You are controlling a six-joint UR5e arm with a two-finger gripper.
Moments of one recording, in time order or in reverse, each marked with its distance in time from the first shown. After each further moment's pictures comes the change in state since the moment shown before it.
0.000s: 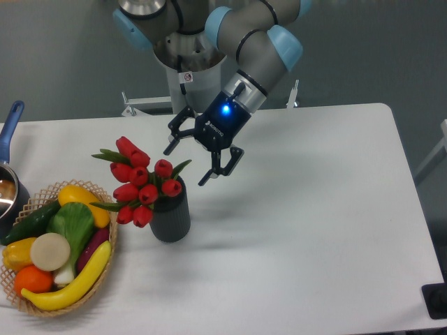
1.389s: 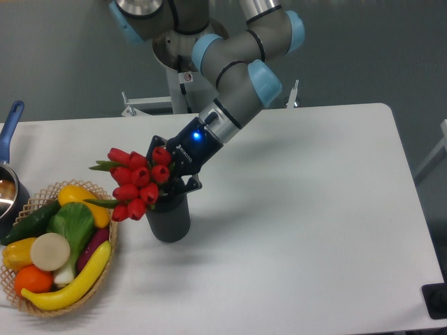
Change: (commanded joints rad) arm -0.094 -0.051 0.078 0.034 -0.060 -0.031
